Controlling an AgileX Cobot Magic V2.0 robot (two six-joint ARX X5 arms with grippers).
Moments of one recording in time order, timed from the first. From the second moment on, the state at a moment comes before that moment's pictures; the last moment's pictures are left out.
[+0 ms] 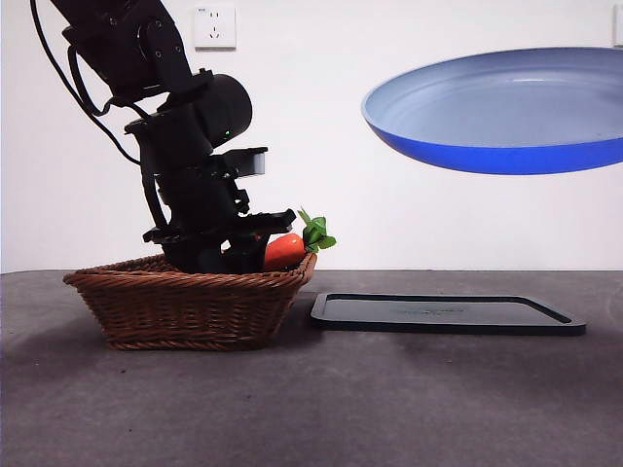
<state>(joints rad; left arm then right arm) -0.47 1.97 1.38 -0.42 0.05 -0.02 0.09 0.98 1.04 -0.97 -0.31 -0.01</state>
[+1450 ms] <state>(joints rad) -0.71 1.53 1.38 -0.47 0.22 -0.04 0.12 1.33 1.04 -0.73 -0.41 0.12</state>
